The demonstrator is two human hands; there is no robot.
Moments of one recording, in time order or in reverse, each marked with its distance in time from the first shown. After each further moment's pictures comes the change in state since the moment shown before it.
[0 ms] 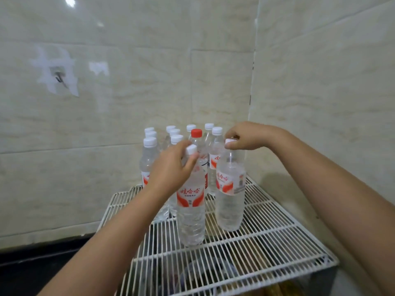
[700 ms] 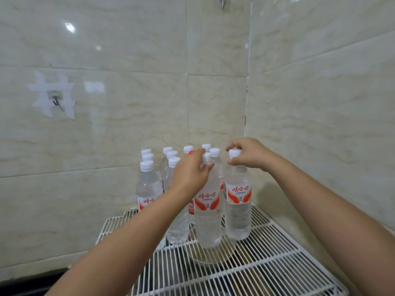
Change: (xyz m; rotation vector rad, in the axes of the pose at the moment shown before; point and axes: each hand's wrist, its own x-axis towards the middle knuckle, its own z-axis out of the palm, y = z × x) left_hand 0.045 0.029 0.018 -0.010 -0.042 -0.004; right_hand 0.013 0.017 0.009 0.427 0.326 0.125
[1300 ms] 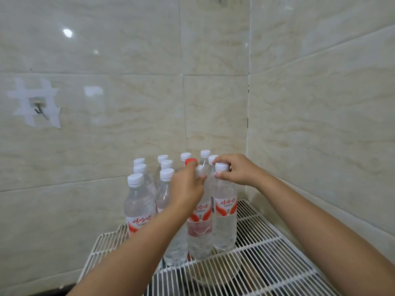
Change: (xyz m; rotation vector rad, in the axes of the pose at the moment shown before) left_hand 0.032 -0.028 0.039 -0.024 0.051 -0.100; right_hand 0.037 0.024 0.043 0.122 -0.058 -0.161
